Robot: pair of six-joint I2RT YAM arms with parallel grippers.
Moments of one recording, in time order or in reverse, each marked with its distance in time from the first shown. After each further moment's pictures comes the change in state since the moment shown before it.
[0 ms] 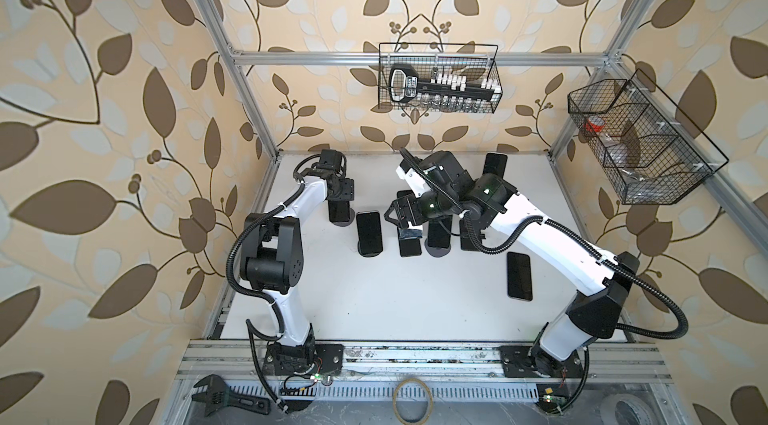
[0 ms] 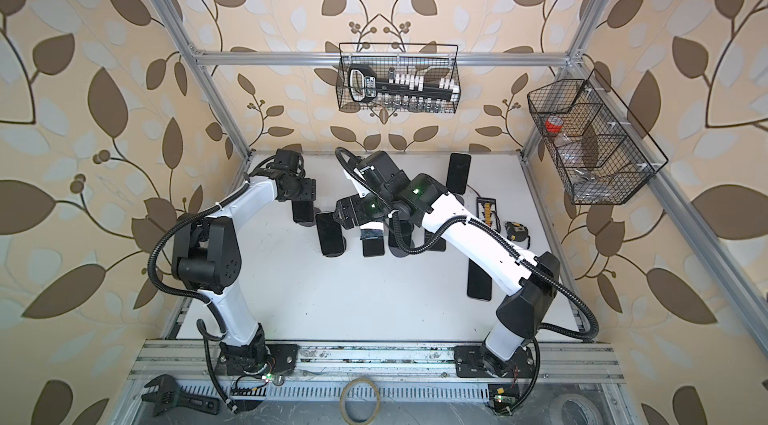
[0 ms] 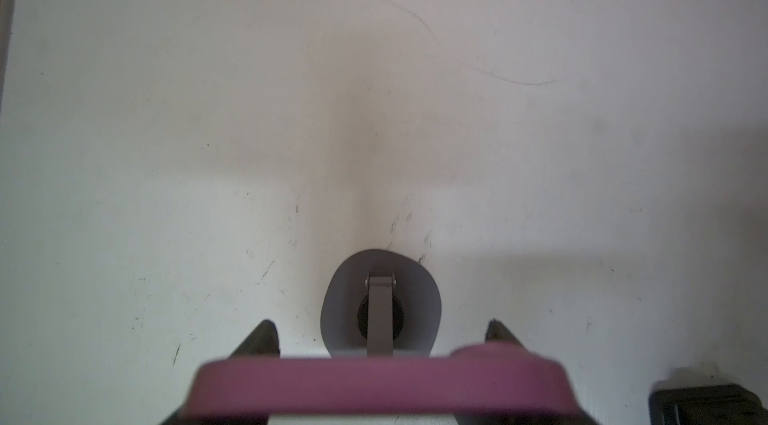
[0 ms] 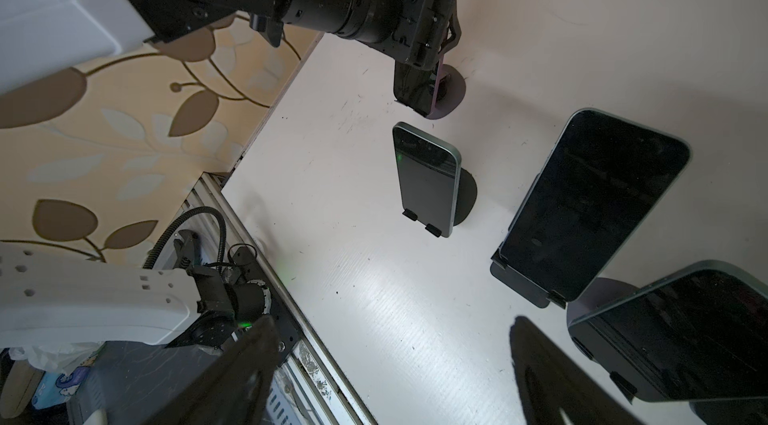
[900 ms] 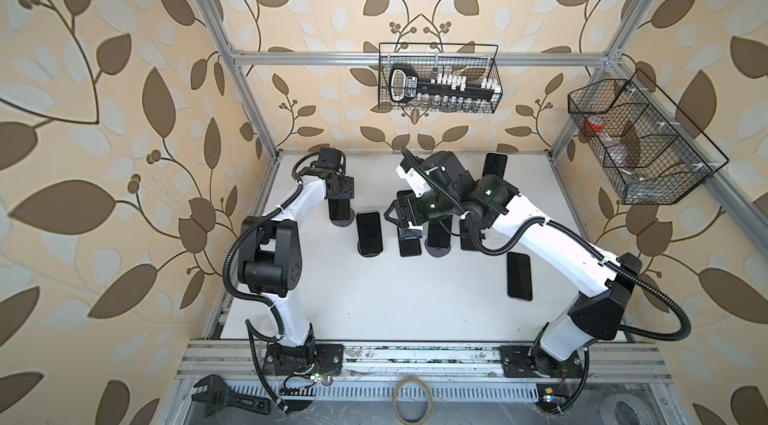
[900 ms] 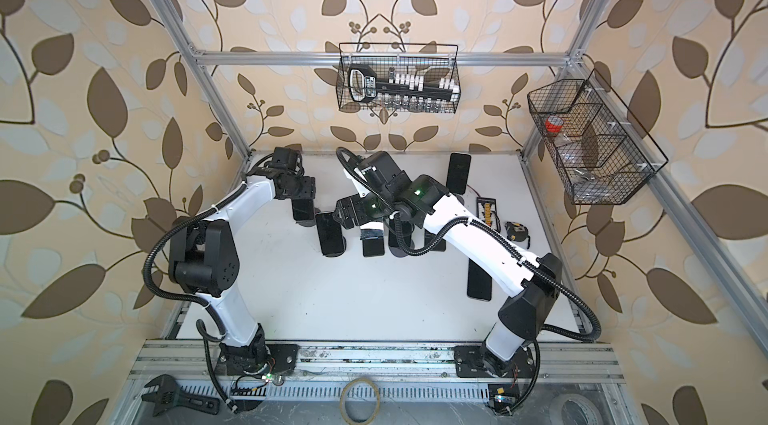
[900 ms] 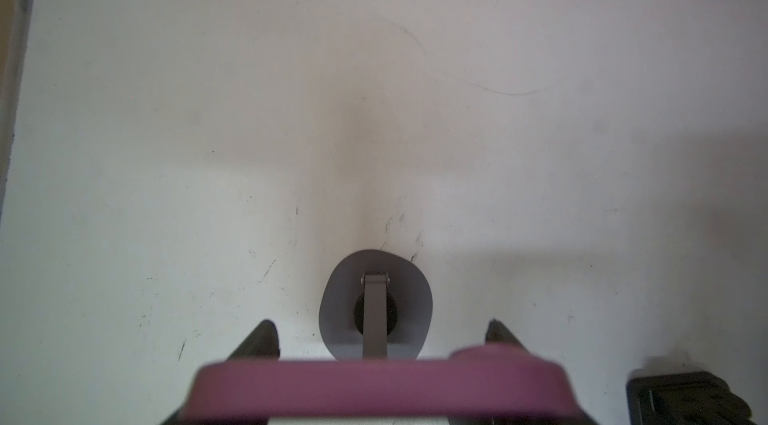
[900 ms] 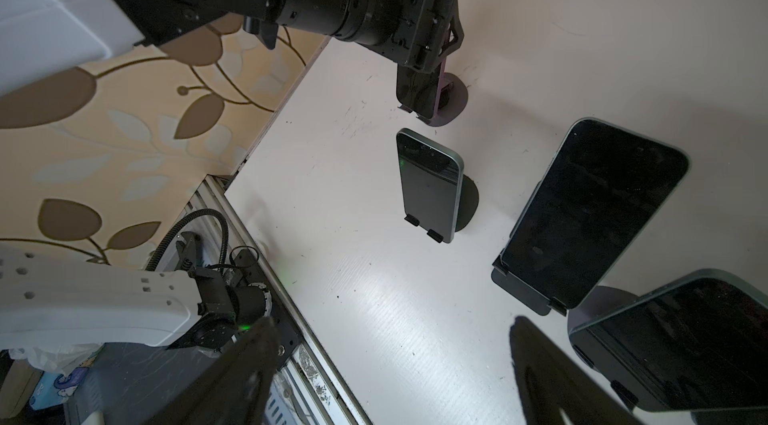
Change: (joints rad) left arm 0.000 -0.042 0.006 -0.010 0.011 -0.001; right arm 0.000 -0.014 -0.014 0.024 -0.002 -0.008
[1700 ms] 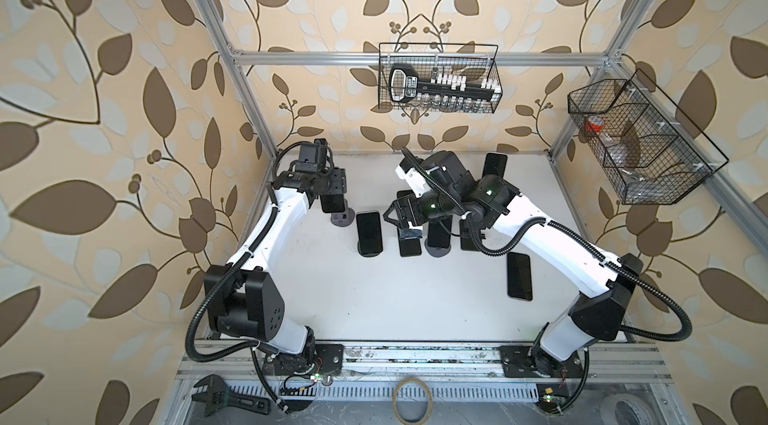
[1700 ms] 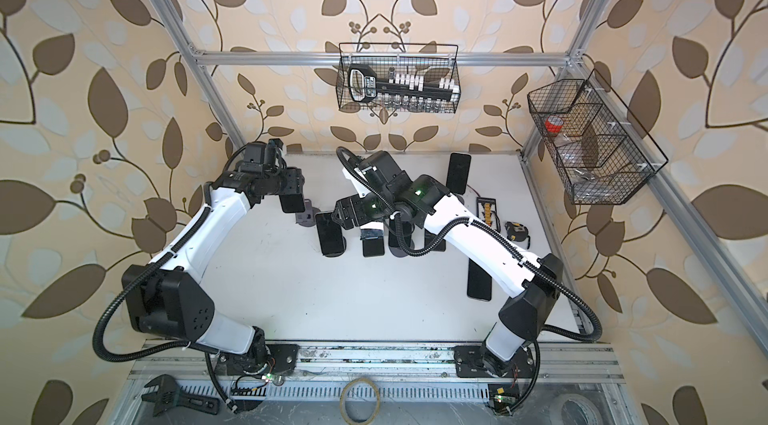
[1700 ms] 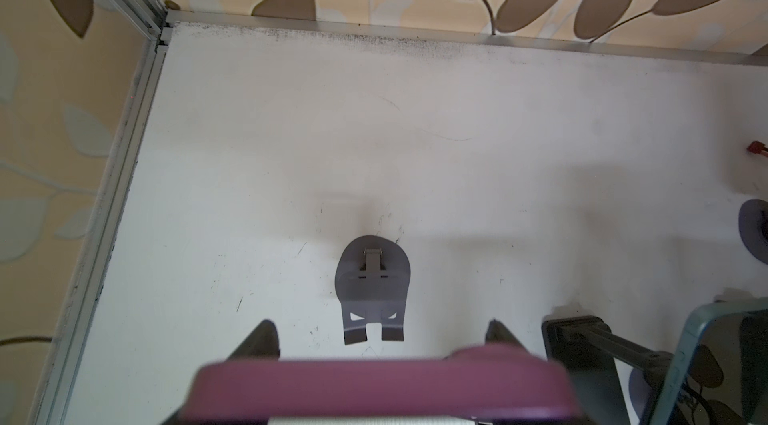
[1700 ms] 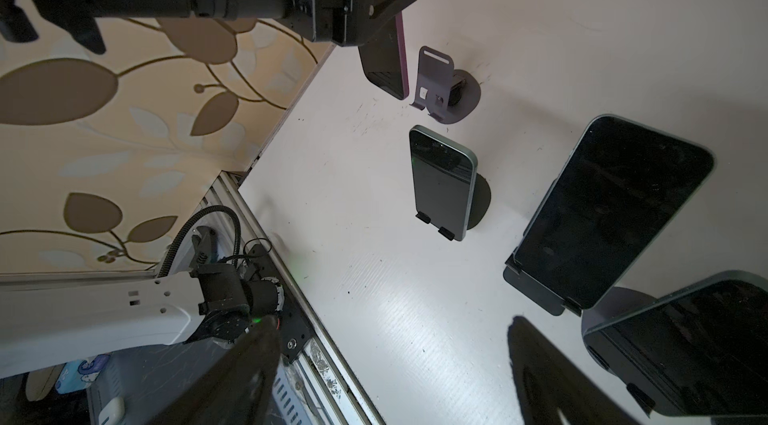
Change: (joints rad) left arm 0.000 -0.324 -0.072 -0.080 0.006 -0.006; right arm 0.000 -0.004 0.000 0.003 -0.037 0.009
